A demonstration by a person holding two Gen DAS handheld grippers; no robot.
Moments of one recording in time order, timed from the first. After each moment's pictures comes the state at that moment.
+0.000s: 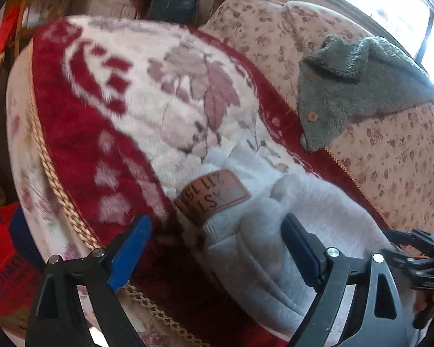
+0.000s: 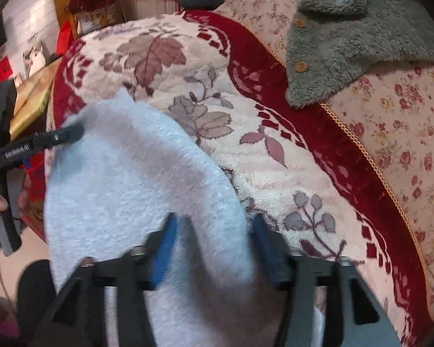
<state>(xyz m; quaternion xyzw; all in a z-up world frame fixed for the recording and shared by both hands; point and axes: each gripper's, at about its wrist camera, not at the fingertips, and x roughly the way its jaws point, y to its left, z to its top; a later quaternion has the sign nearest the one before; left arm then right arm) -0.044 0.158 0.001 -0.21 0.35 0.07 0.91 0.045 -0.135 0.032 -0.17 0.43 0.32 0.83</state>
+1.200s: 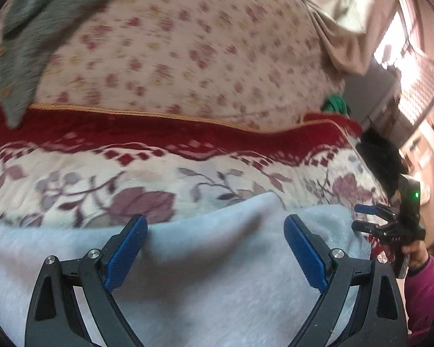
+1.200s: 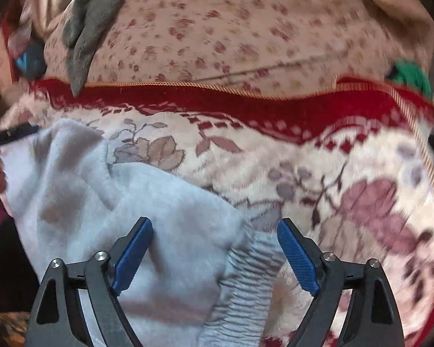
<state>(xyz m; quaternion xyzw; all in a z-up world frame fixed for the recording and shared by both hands) -0.011 -0.251 0.058 -0.03 0.44 -0.36 0.82 -0.140 -0.603 0.049 0.06 0.46 0.02 0.88</state>
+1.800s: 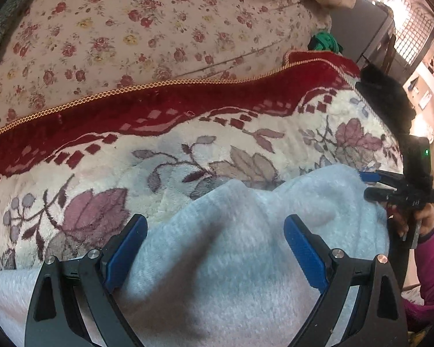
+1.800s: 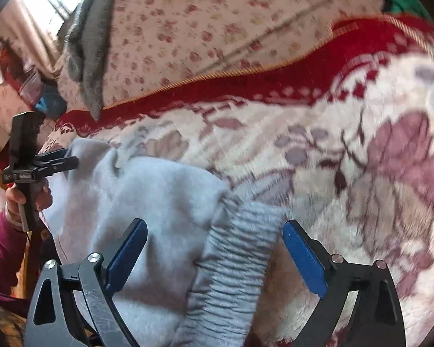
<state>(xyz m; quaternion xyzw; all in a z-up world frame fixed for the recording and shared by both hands) -0.005 -0.332 0.031 0.09 0.50 -0.39 0.77 -0.149 -0.650 0.011 0.19 0.46 0.08 0.86</state>
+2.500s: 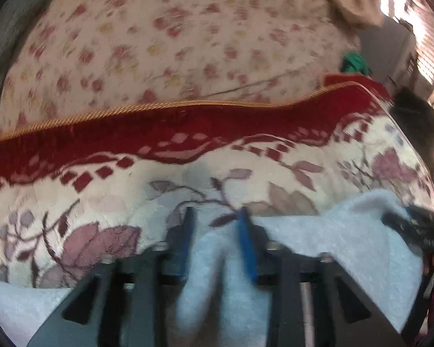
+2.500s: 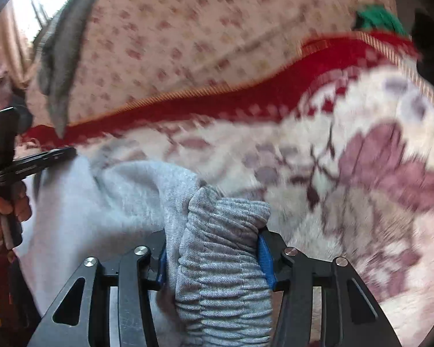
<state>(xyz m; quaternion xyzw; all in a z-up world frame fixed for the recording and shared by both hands) 0.033 -0.344 -0.002 0.05 0.45 -0.32 0.83 -0.142 -0.636 0.004 0.13 0.43 -0.05 0.89</state>
